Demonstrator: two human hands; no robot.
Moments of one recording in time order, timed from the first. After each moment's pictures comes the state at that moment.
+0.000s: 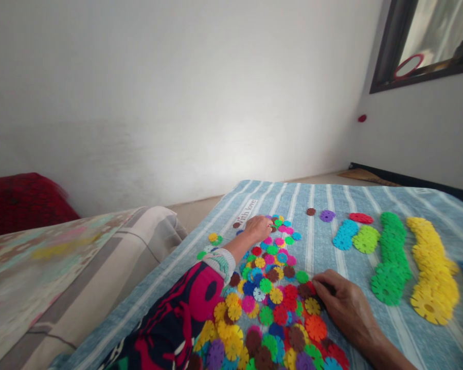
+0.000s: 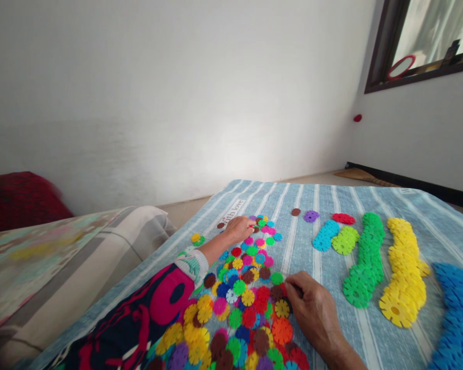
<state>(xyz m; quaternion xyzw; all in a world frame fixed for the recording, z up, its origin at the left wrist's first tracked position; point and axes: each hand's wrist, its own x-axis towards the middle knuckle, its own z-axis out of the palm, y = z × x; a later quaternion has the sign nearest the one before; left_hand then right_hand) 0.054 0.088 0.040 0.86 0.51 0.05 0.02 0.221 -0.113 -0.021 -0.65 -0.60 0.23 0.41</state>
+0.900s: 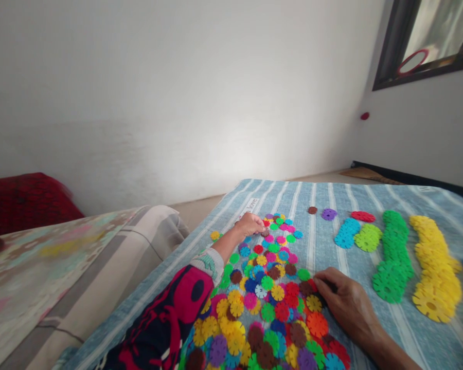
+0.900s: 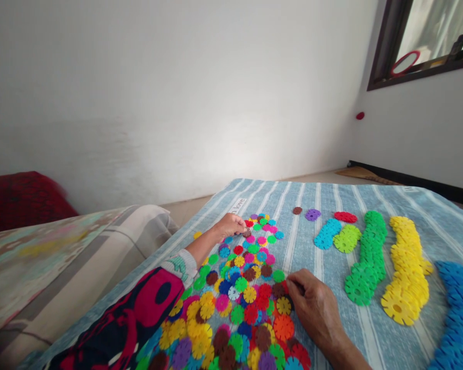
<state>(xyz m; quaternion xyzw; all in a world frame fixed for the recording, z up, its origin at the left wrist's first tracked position) 0.018 0.100 0.035 0.77 0.55 0.18 0.26 0.222 -0.113 -0.020 -0.65 -0.60 0.25 0.40</state>
